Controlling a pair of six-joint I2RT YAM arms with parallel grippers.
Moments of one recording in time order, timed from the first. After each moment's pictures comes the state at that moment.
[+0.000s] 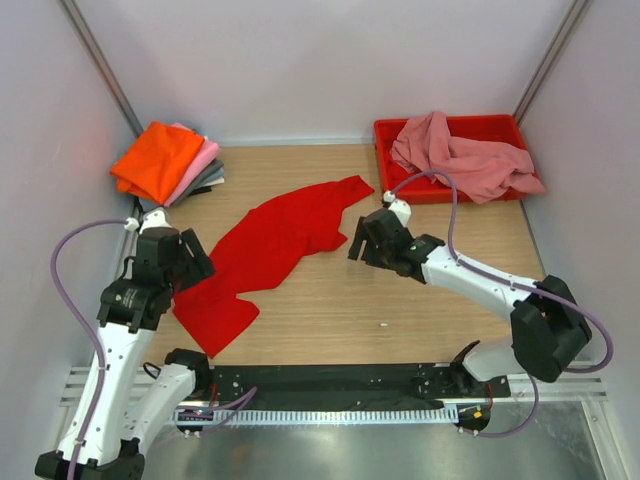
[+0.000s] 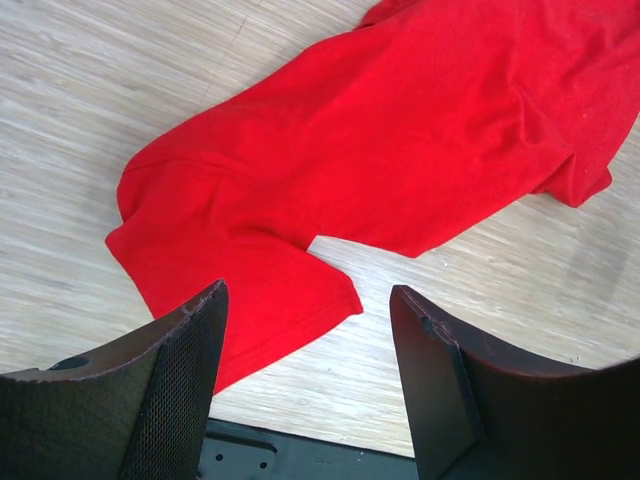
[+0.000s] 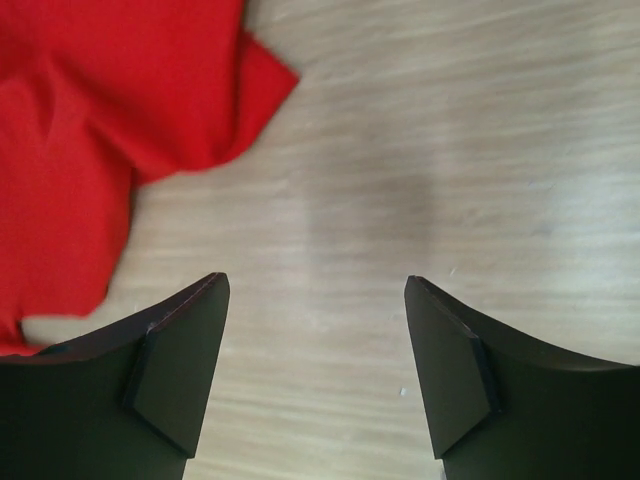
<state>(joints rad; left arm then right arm) -0.20 0.74 0.97 -1.00 -0.23 -0.56 0.74 1.38 0.90 -0.37 0.28 0.82</state>
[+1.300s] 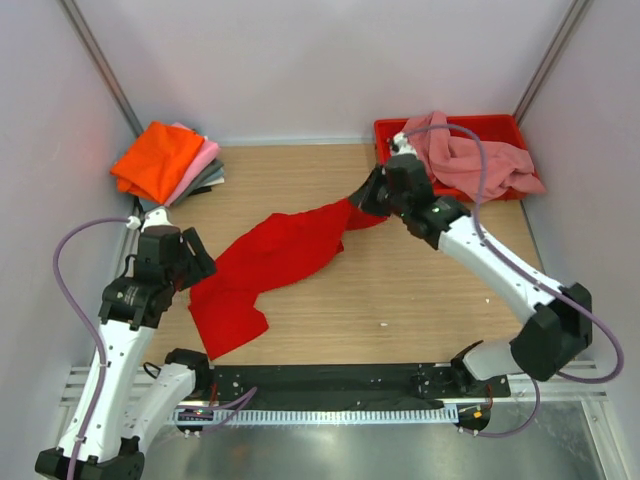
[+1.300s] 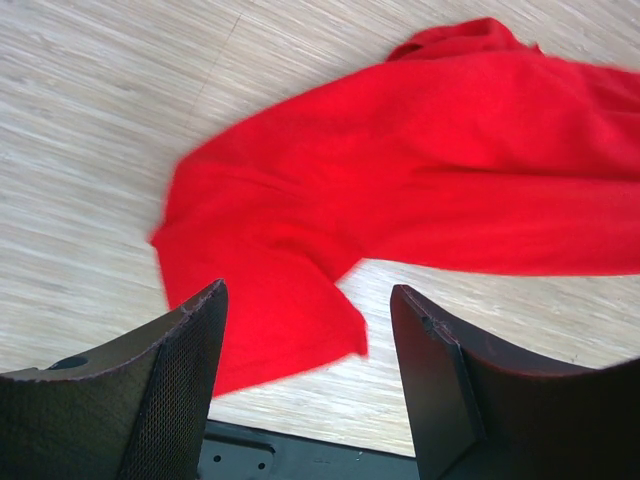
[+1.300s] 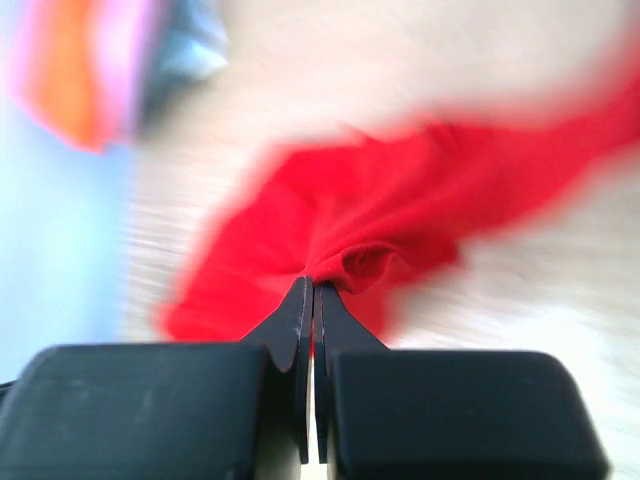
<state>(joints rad) -0.20 0.74 0.97 -0.99 -0.22 -0.55 0.56 1.44 1.20 -0.33 0.03 0.73</state>
